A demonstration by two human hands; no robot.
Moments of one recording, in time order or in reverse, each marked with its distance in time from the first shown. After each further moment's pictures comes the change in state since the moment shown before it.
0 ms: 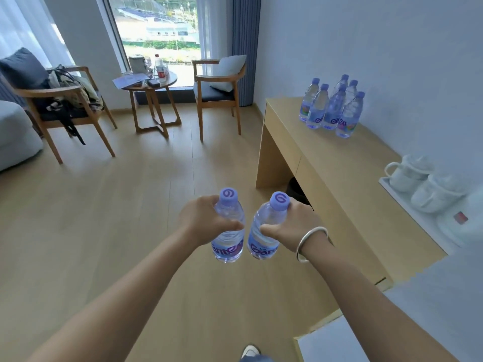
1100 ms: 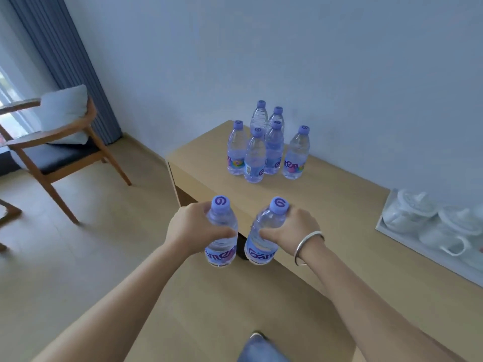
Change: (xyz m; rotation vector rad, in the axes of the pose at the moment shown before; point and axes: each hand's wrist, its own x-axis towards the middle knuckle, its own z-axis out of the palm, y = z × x) left_hand 0.526 0.088 0.043 0.082 -0.428 0.410; right_hand 0.412 0.042 -0.033 0.077 0.396 0.616
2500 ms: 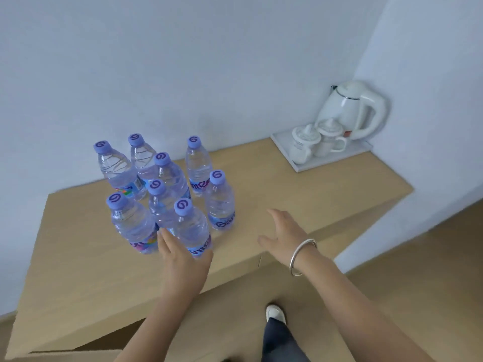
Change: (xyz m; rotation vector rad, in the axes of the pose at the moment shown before) left_hand 0.228 0.002 0.060 -0.056 -0.578 0.406; right_hand 0.072 -0.019 0.055 0.127 0.367 0.762
